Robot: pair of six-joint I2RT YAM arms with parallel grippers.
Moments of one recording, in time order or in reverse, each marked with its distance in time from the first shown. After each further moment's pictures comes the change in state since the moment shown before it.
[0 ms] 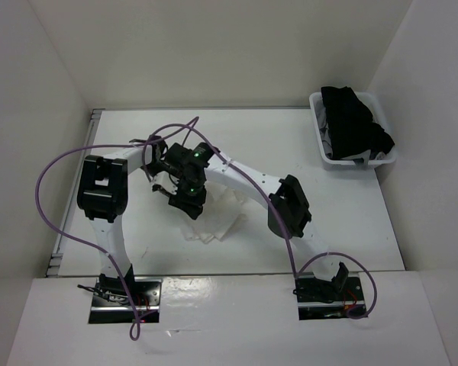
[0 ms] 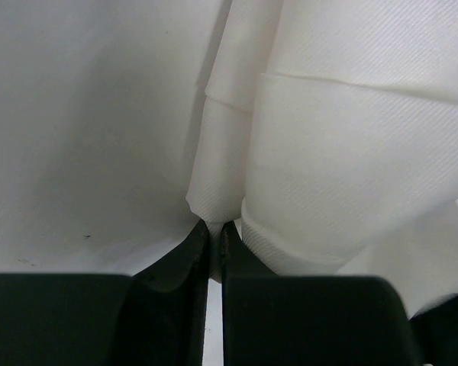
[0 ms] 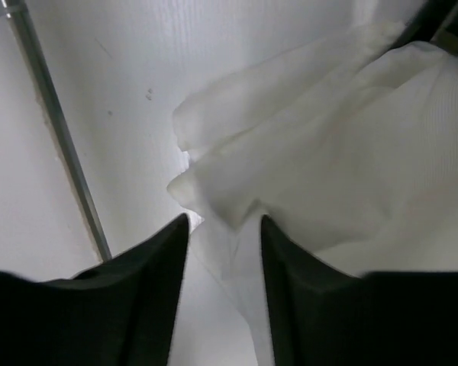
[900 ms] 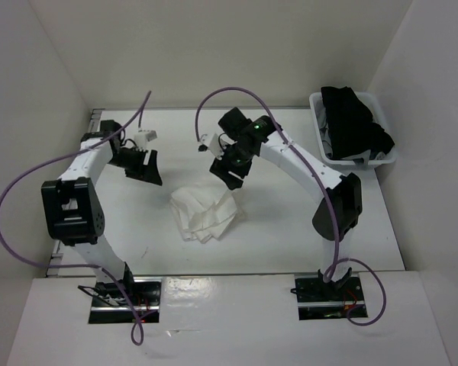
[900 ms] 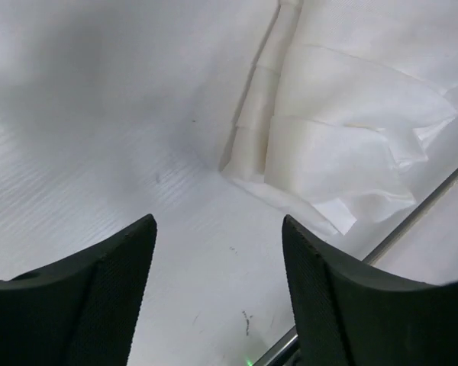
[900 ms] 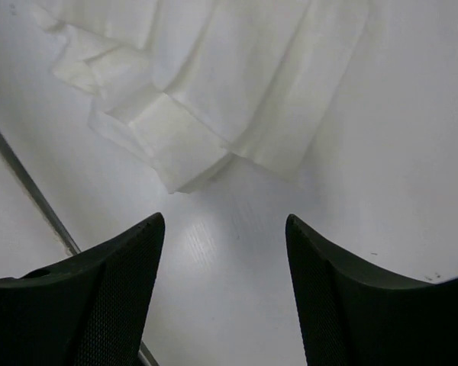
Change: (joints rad) left arm 0.219 -0.241 -0.009 -0.043 0.014 0.007; right arm -0.231 -0.388 -0.261 0.038 0.109 -0.025
